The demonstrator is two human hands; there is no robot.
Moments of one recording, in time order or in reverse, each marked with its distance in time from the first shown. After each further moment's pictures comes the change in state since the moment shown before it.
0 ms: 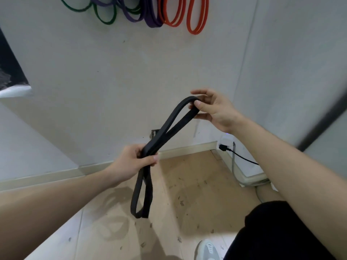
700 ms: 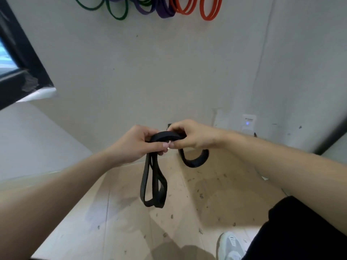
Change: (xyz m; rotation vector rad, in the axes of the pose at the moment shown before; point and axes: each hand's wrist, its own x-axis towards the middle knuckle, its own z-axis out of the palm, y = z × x) left_hand -0.010 0.046 -0.042 0.174 -0.120 0.086; right_hand -0.019 0.033 0.096 -0.605 -0.533 0.040
